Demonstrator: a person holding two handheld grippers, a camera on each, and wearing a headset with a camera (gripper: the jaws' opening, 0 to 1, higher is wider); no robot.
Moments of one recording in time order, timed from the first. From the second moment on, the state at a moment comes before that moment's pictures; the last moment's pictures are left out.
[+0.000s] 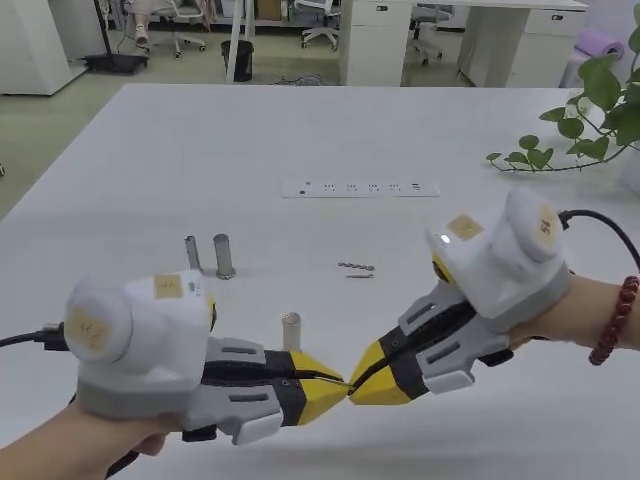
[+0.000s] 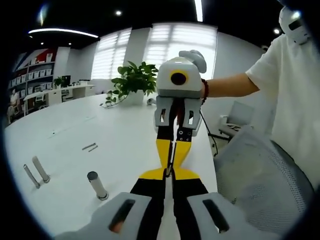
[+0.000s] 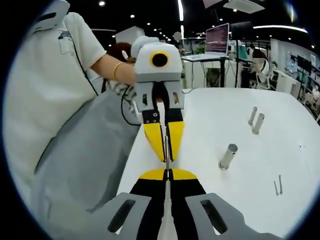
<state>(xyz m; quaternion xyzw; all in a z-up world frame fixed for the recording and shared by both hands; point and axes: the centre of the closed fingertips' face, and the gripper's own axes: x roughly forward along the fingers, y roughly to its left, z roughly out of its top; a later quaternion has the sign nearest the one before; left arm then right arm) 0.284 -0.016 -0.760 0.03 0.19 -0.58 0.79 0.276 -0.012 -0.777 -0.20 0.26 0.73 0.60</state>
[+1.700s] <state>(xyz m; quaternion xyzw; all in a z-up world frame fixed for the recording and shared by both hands) 0.365 0.044 -0.815 0.06 0.22 -0.36 0.90 0.359 -0.023 -0.815 -0.37 0.28 0.64 0.61</state>
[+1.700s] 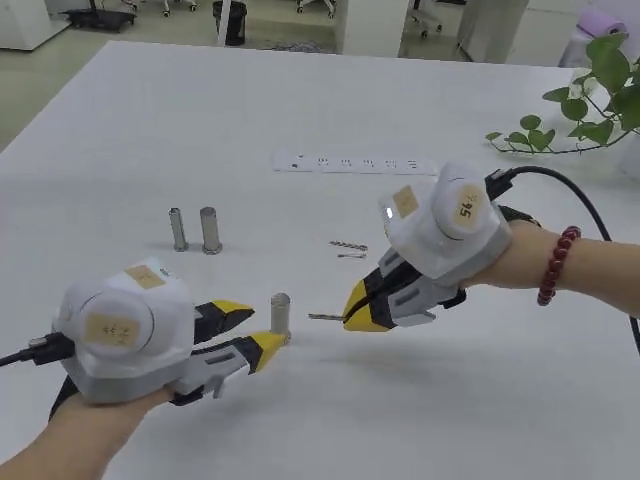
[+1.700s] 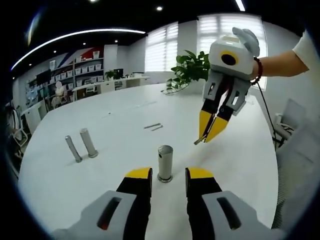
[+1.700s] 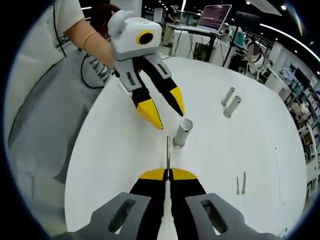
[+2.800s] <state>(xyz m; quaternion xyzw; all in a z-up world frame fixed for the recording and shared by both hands) 0.389 0.032 -0.833 0.07 0.22 -0.37 0.90 0.387 -0.010 -0.831 -0.39 0.27 0.64 0.61</state>
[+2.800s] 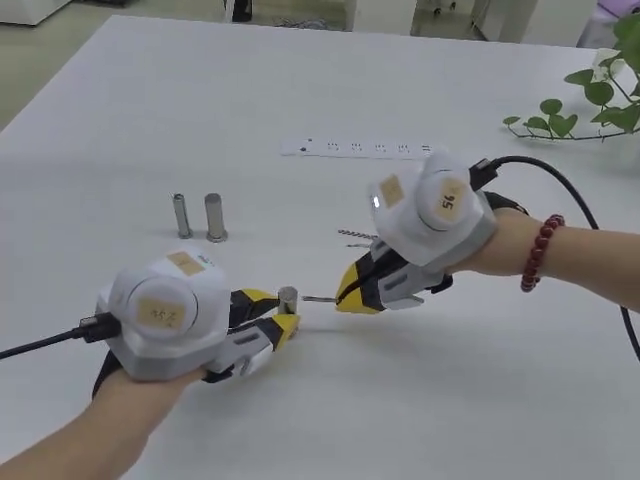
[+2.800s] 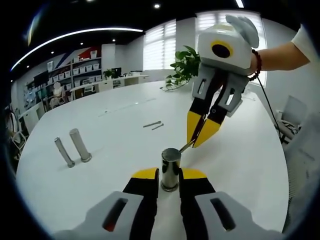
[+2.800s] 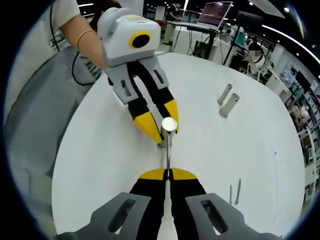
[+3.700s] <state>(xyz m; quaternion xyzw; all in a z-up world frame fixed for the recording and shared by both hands) 0.390 0.029 -0.834 0.07 0.21 -0.40 0.89 0.387 0.000 -0.826 -0.40 0.24 0.65 0.59</state>
